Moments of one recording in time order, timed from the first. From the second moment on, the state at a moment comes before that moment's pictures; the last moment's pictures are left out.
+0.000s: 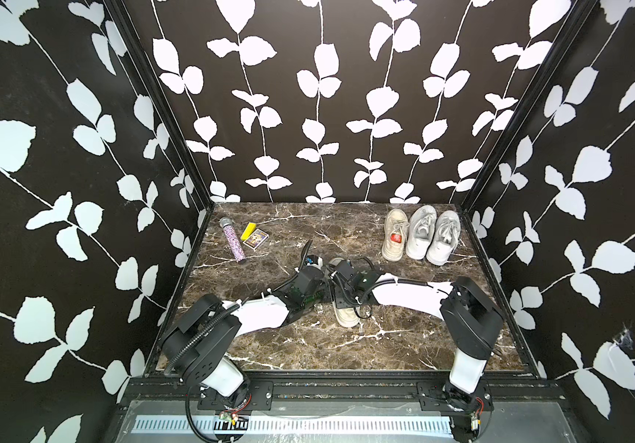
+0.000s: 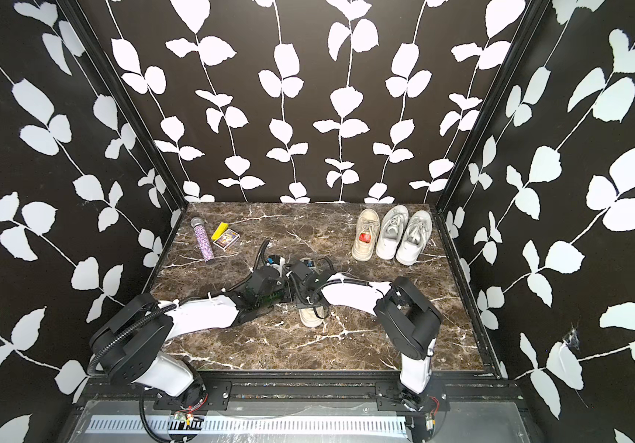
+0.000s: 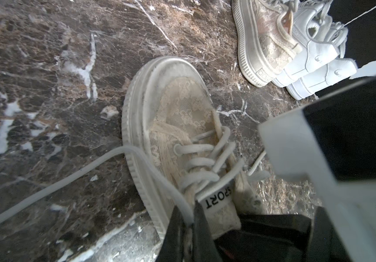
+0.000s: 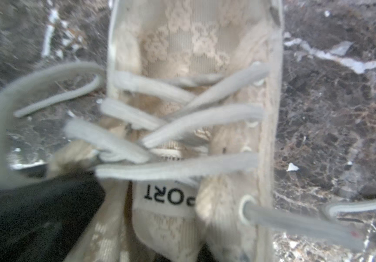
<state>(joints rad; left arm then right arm) -0.77 1.53 0.66 0.23 -0.02 -0.72 0.89 1.80 1.16 -0.50 0.16 0.69</state>
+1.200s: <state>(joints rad) -0.77 1.53 0.72 0.12 -0.06 -0.66 0.88 1.51 0.82 -0.03 0.04 0.72</state>
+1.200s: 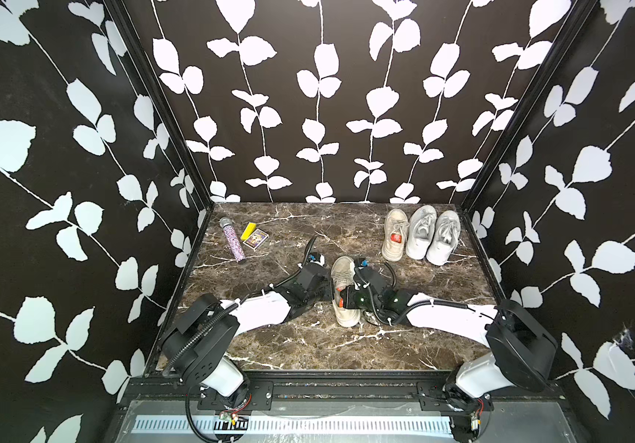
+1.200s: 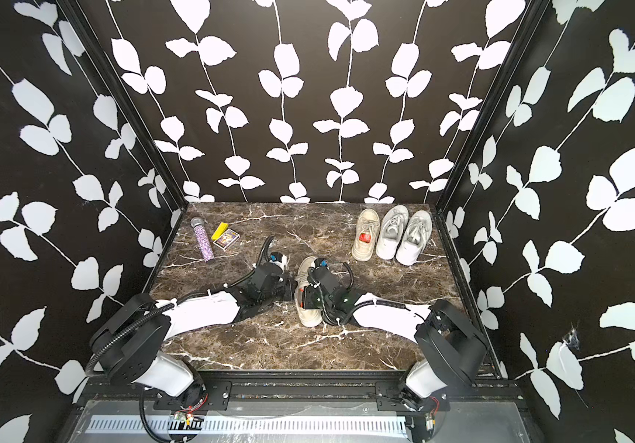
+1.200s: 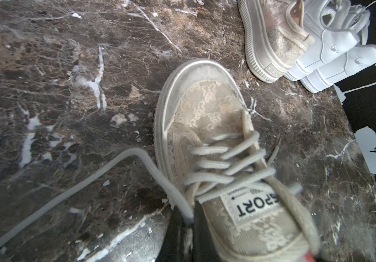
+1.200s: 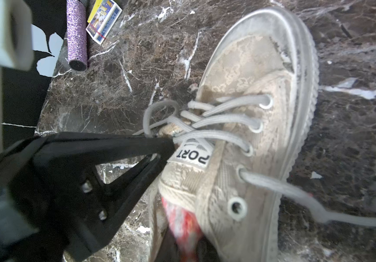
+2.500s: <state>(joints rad) -0.79 1.54 0.78 0.06 -0.01 -0.66 0.90 1.12 0.39 0.43 0.20 0.56</state>
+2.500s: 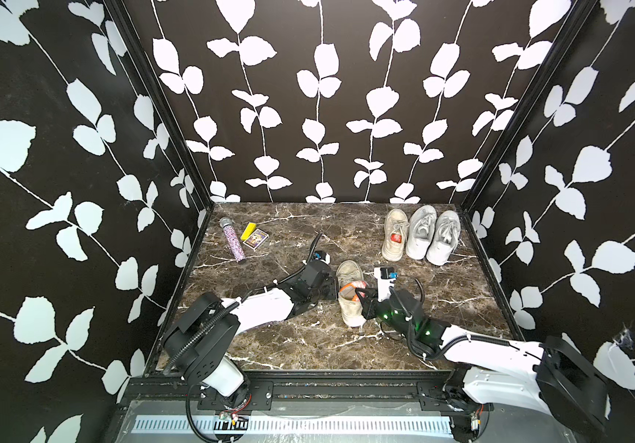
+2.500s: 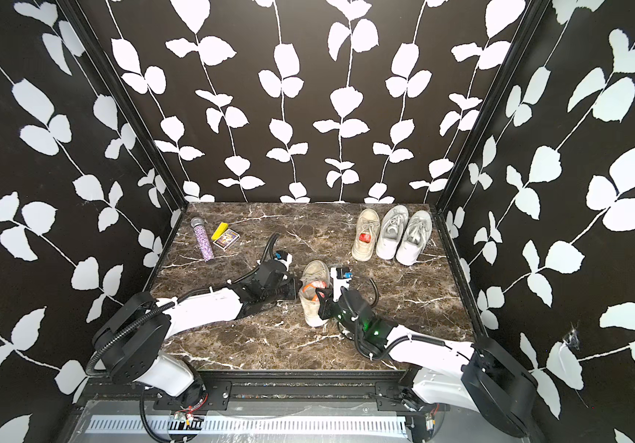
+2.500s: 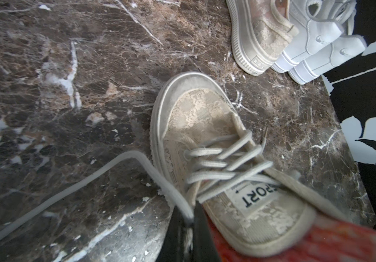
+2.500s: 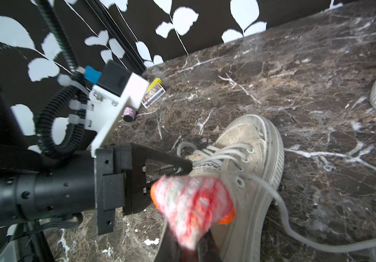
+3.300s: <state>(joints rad) -0.79 1.55 0.81 -0.01 -0.09 -0.61 0.85 0.90 0.31 0.53 0.35 0.50</state>
